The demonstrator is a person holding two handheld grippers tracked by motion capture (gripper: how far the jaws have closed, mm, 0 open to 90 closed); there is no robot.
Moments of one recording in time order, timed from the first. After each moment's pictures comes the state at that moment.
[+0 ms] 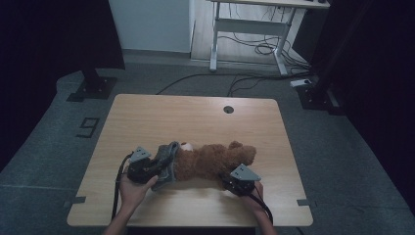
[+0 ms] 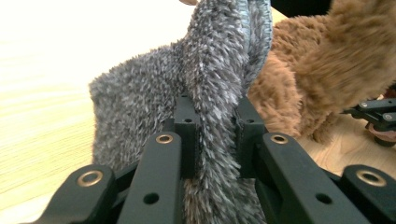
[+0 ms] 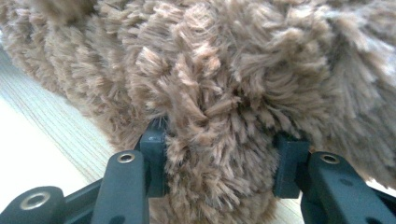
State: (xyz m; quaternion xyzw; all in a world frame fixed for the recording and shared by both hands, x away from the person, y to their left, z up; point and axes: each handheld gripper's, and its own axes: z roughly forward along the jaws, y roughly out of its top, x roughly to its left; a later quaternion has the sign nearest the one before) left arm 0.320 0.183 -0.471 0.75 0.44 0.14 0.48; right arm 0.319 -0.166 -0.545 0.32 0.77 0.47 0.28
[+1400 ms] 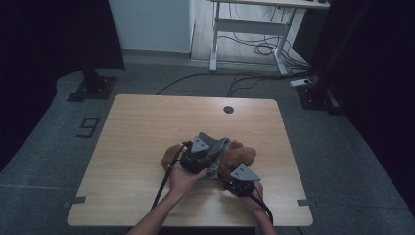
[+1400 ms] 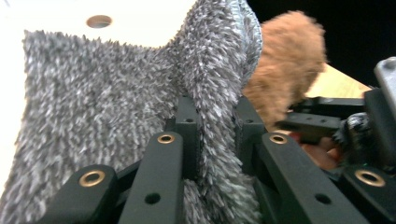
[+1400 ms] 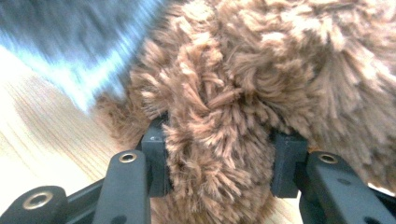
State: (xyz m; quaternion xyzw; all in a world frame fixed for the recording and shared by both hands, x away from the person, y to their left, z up) left arm 0.347 0.050 -0.445 0.80 0.37 0.14 0.45; right arm 0.318 -0.167 -0.547 0.32 0.77 0.47 0.28
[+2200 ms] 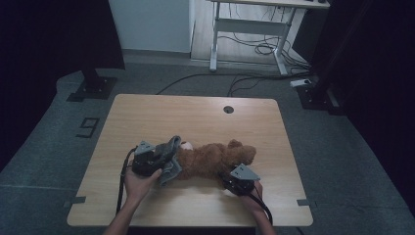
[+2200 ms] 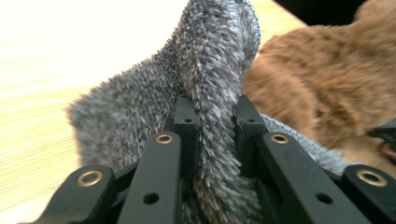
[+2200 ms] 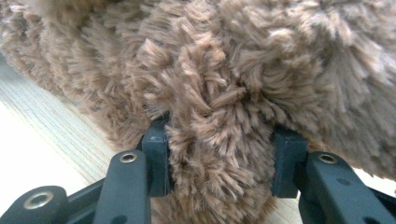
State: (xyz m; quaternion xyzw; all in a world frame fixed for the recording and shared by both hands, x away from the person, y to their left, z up) left arm 0.343 0.181 -0.478 0.75 0.47 0.13 0.46; right arm 0.321 -0.165 -0.547 0.34 0.77 0.47 0.29
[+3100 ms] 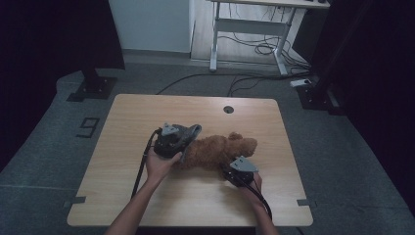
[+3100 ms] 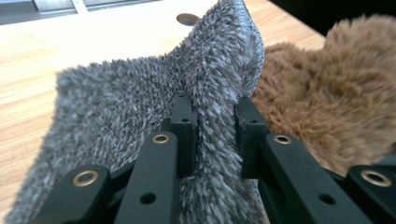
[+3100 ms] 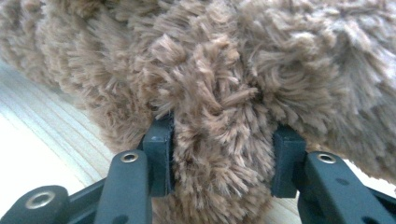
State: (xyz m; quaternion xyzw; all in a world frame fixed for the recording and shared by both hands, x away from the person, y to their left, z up) left arm 0.388 0.111 -0.454 0.78 0.43 0.17 0.43; right arm 0.348 -0.166 -0.548 0.34 0.76 0.46 0.31
